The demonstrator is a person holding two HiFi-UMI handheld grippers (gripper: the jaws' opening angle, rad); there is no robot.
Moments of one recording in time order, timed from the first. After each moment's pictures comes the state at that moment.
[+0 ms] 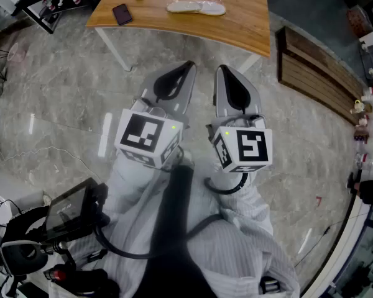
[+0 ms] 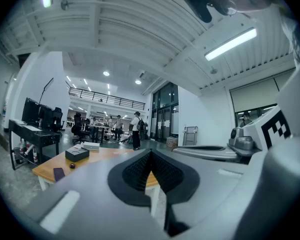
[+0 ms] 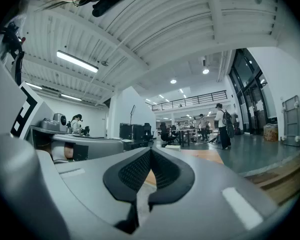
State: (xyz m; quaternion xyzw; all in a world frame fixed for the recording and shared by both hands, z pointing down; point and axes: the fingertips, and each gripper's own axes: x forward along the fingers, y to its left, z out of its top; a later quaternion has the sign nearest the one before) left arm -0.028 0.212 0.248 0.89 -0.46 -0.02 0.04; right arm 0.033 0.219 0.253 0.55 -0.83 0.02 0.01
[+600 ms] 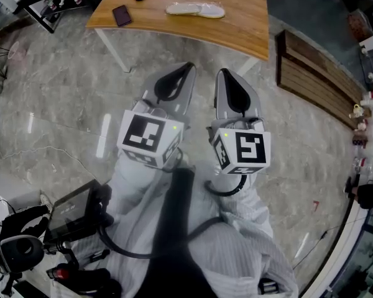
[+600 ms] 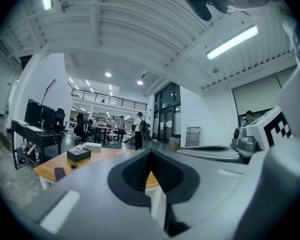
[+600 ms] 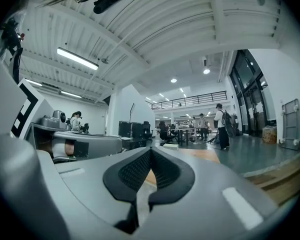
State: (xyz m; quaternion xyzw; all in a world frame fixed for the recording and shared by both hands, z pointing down) left arm -0.034 0.208 0.244 0.88 -0.47 -0.03 0.04; right arm 0.033 0.215 0.251 0.56 -0.83 0.01 0.02
